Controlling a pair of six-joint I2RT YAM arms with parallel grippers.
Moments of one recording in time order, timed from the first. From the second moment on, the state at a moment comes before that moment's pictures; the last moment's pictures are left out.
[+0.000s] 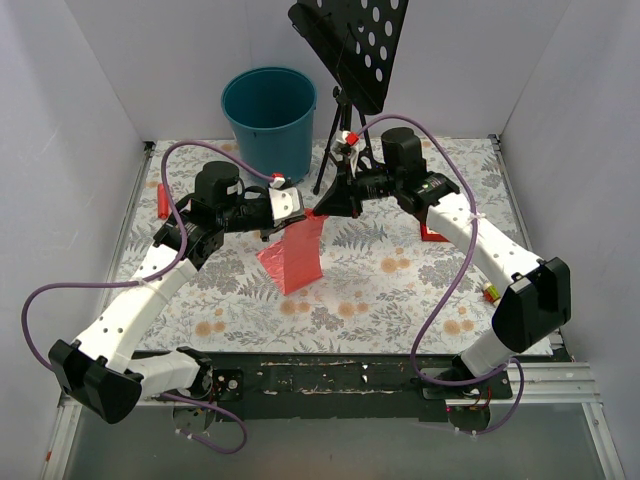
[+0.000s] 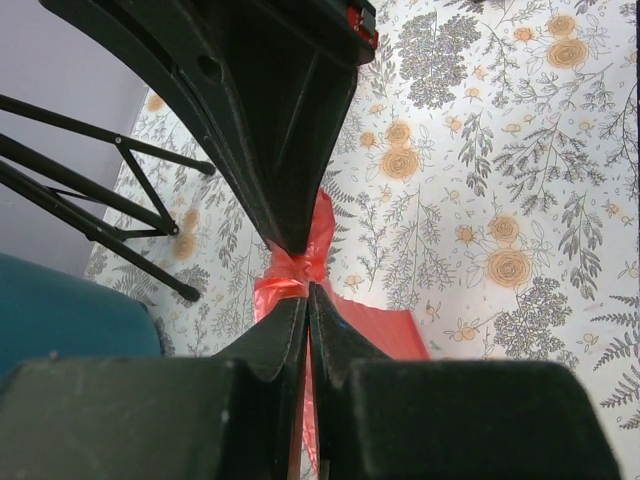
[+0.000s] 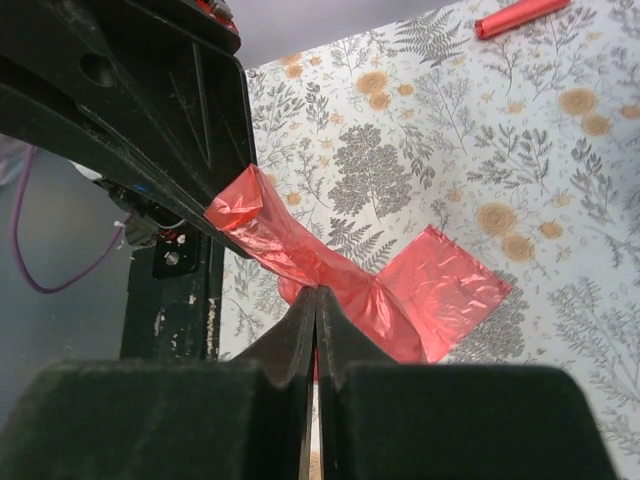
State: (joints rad) left arm -0.51 1.17 1.23 -0.46 0.70 0.67; right arm 0.57 1.57 1.43 -0.24 -1.01 -0.03
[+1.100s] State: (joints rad) left arm -0.51 1.17 1.21 -0.47 0.66 0.66; right arm 0.55 1.52 1.43 -0.24 -0.92 -0.04
